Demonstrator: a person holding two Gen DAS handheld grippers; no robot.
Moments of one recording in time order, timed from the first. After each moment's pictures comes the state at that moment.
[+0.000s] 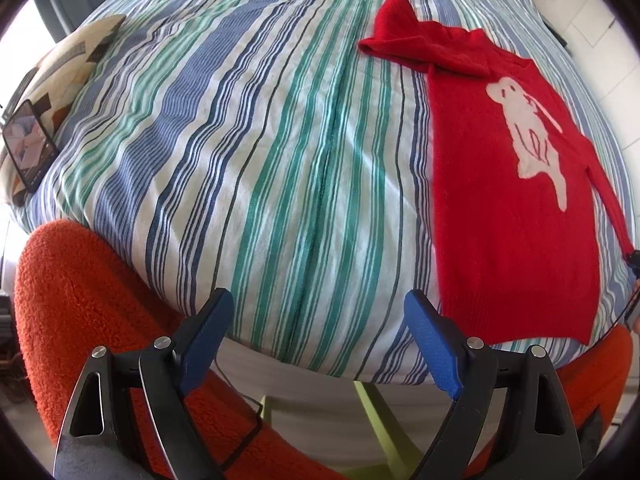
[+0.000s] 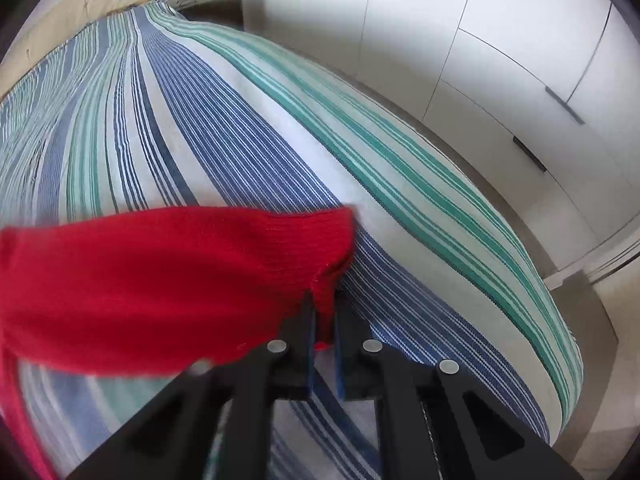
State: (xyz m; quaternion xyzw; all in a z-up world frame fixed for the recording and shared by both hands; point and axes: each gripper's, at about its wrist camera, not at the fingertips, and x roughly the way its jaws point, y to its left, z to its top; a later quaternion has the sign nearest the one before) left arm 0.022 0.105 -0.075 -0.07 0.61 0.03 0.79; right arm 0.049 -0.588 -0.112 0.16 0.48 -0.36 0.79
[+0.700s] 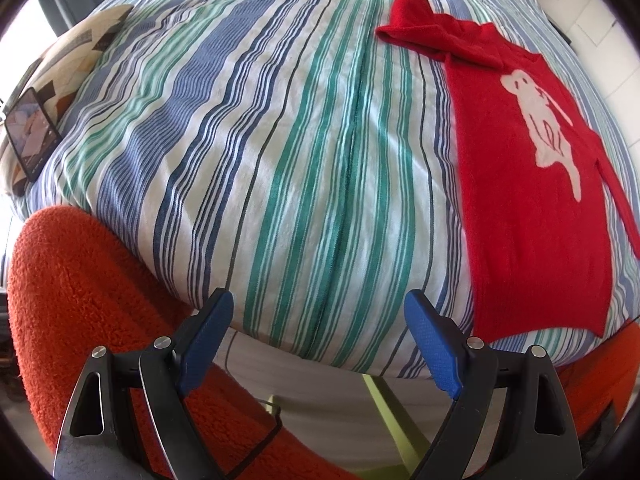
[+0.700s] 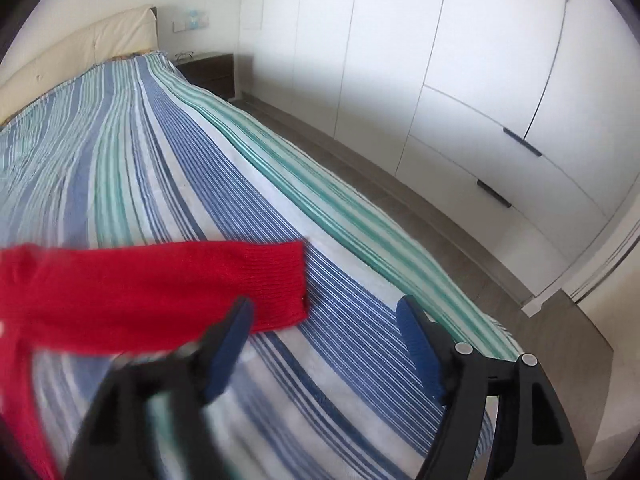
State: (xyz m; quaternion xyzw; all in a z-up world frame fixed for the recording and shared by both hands) left arm 0.012 0.118 -0.092 -0.06 0.61 0.04 0.79; right arm -0.016 -0.538 -0.044 0.11 0.38 -0.39 0.83
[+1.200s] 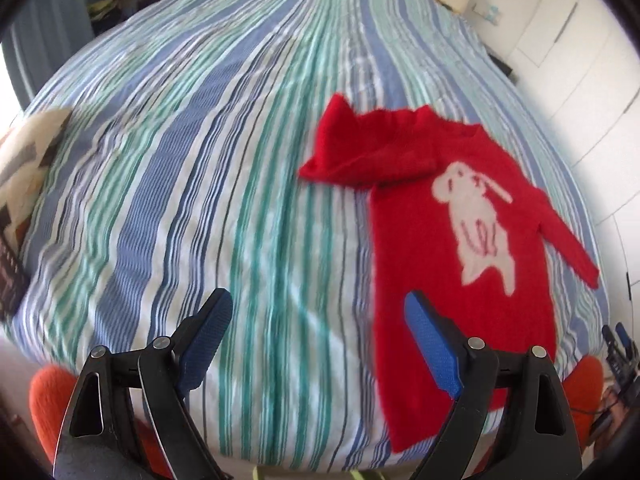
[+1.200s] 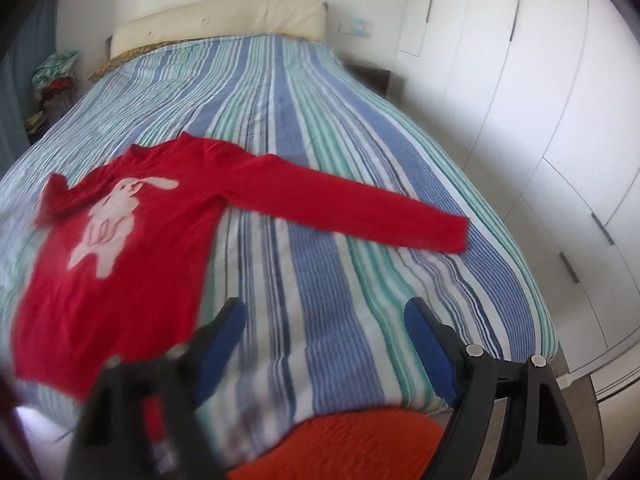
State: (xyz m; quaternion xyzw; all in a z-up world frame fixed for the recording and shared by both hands) left arm 0.121 0.097 -0.008 -0.06 0.50 -0.07 0.86; right arm -0.080 -0.335 -0.017 -0.01 0.40 -0.17 0.90
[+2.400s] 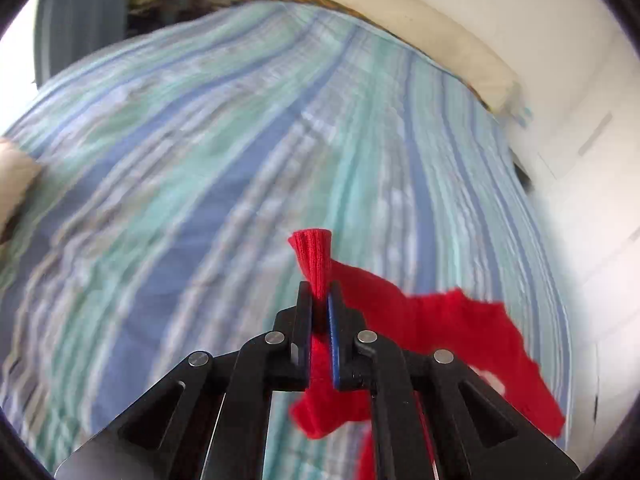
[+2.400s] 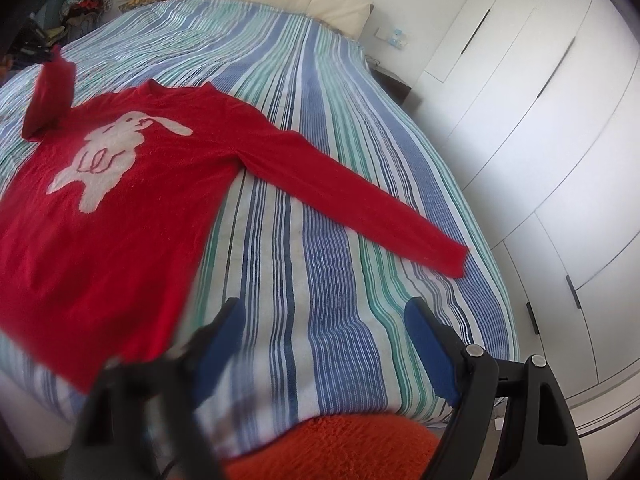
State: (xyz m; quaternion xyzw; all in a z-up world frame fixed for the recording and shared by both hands) left arm 0.264 0.201 0.021 -0.20 0.41 0.03 0.89; right arm -0.062 -0.302 -0.040 -0.13 0.42 -0.18 0.88
